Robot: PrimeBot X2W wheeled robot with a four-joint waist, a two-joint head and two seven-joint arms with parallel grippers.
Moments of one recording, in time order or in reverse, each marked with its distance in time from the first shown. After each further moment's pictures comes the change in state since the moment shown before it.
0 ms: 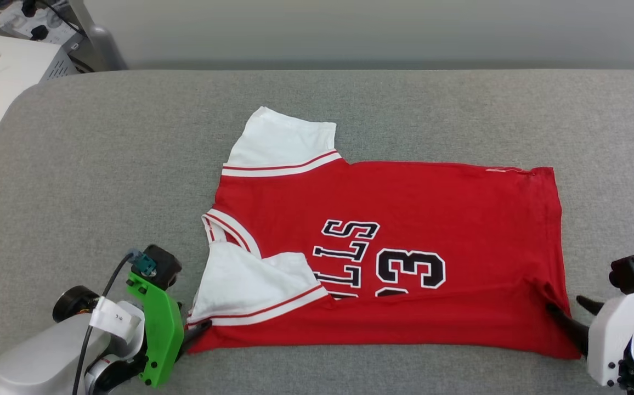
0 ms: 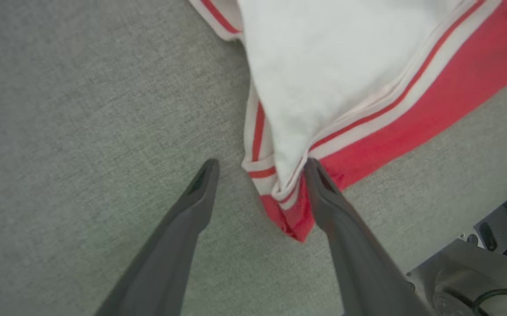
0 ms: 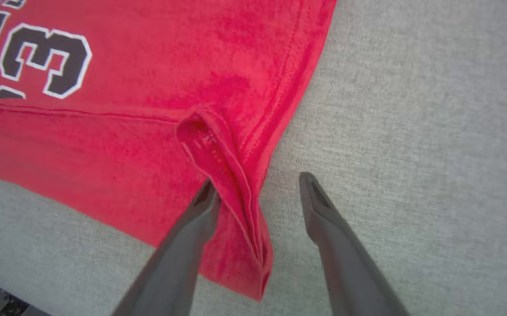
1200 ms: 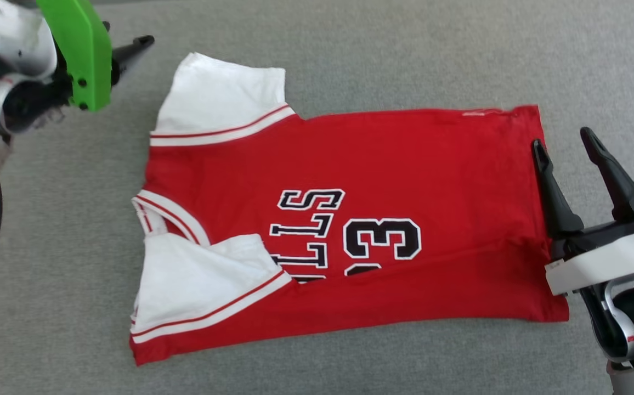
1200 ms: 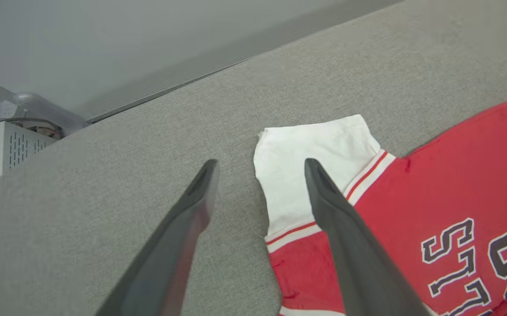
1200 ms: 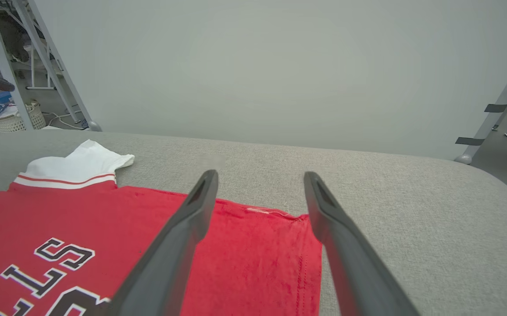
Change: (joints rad) left arm -0.617 -0.060 0.226 0.190 -0.053 -0.025 0.237; right arm -0.062 0.359 -0.264 -0.398 -0.421 0.000 -0.422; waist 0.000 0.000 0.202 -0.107
